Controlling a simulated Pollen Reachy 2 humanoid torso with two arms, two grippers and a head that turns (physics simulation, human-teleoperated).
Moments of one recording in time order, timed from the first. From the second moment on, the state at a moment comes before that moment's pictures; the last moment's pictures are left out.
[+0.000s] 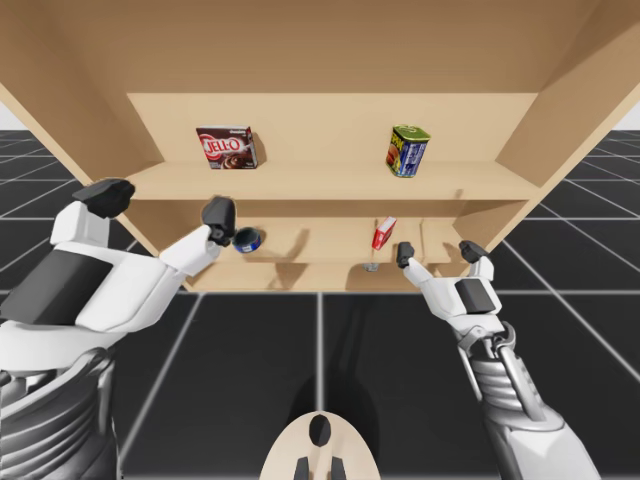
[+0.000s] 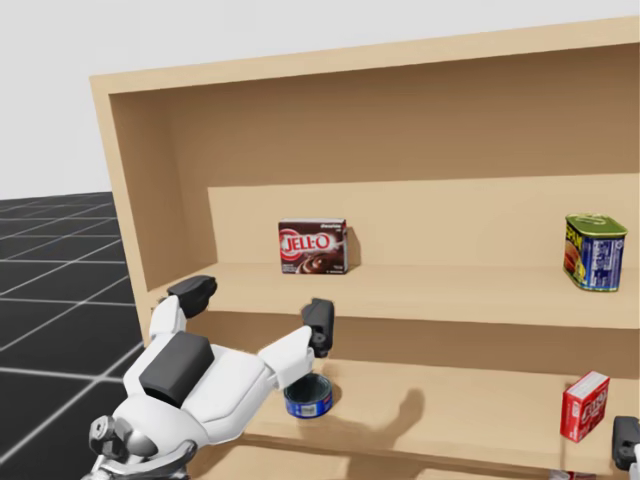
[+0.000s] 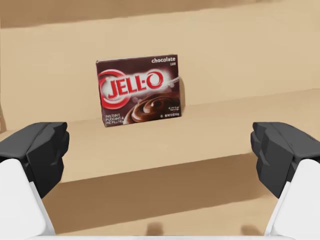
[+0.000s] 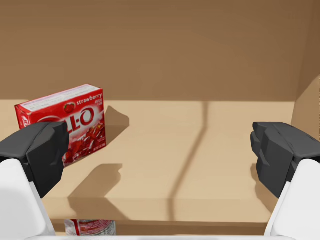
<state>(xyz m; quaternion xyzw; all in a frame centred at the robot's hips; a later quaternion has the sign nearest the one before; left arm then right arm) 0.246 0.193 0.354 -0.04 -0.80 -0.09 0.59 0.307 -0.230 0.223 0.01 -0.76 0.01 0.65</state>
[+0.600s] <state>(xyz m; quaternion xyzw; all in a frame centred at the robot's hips) 0.351 0.161 0.386 -0.01 -0.79 -0.02 0.61 0.308 -0.232 0.224 0.00 -0.76 0.00 0.65</state>
